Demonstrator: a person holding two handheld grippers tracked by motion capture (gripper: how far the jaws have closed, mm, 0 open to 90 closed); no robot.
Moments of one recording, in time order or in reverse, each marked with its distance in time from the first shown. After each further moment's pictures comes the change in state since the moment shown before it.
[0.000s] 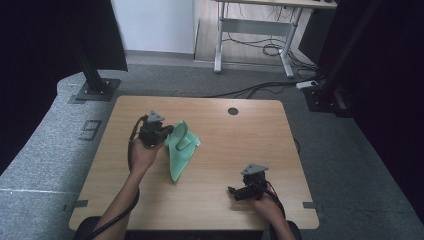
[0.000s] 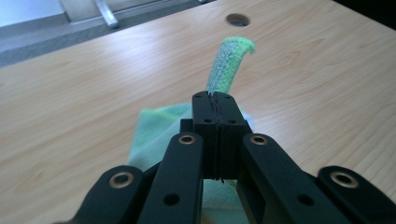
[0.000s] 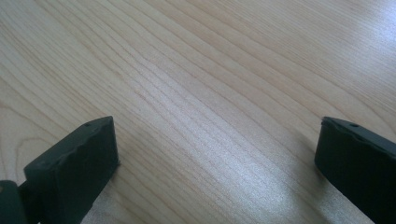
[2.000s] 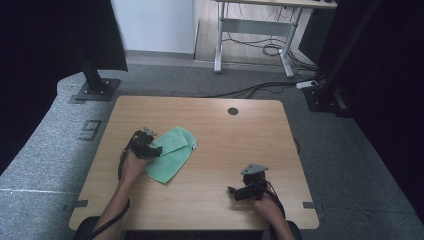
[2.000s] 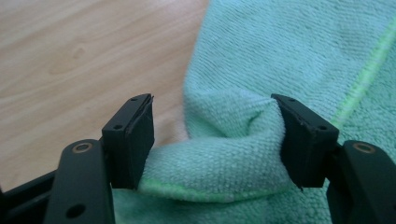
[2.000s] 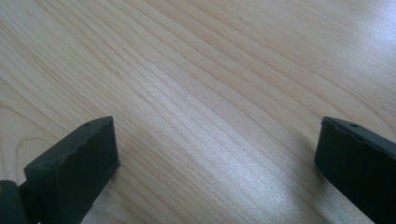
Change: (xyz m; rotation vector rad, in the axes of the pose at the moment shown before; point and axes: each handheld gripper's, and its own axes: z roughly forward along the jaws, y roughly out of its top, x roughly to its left) left arm 0.037 -0.072 0.053 0.268 0.173 0.034; right arm 0.000 0.000 0.000 0.000 0.000 0.001
